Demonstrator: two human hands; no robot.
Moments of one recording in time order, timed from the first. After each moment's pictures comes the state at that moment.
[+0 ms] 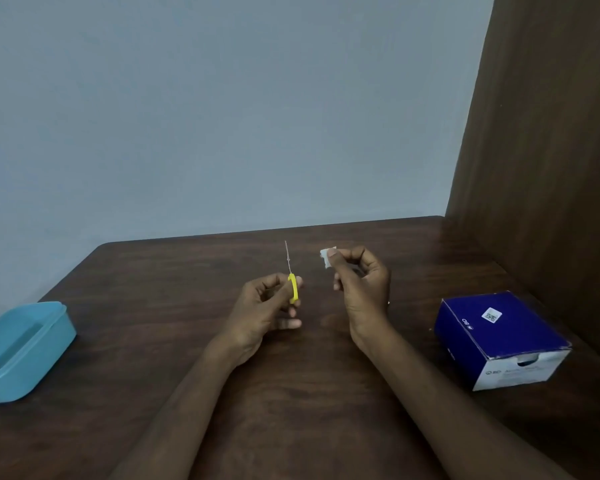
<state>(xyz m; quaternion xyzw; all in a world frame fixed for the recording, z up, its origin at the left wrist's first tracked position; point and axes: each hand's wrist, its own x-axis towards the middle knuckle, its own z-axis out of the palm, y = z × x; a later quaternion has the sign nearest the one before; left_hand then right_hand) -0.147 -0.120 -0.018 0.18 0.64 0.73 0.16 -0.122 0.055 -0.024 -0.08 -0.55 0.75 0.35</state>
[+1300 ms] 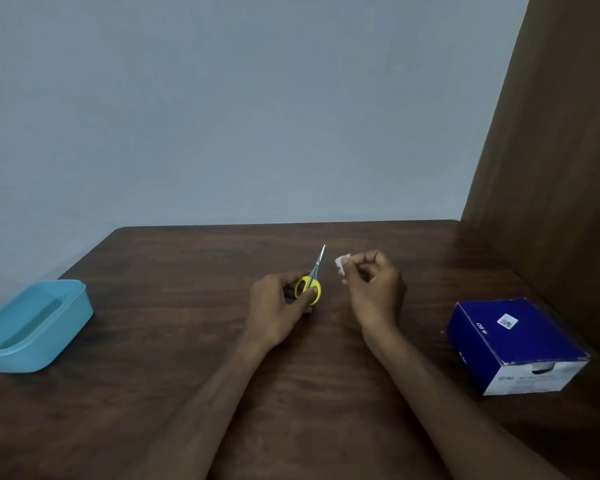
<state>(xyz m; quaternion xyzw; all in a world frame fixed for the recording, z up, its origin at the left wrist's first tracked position) -0.150 -0.113 -0.033 0.21 0.82 0.53 -0.08 -0.122 0.055 -0.034 -0.15 -0.68 0.61 0.38</state>
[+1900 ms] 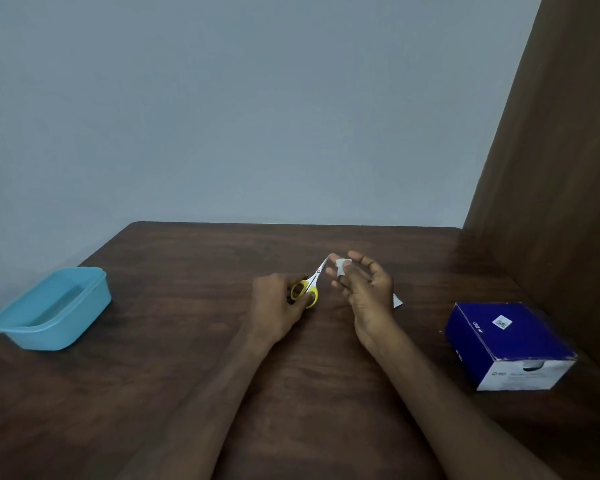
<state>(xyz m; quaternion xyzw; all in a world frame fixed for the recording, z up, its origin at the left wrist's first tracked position) -0.146 -0.129 -0.032 0.25 0.87 0.39 -0.15 -0.115 0.038 -0.029 -0.10 -0.52 0.82 0.23</state>
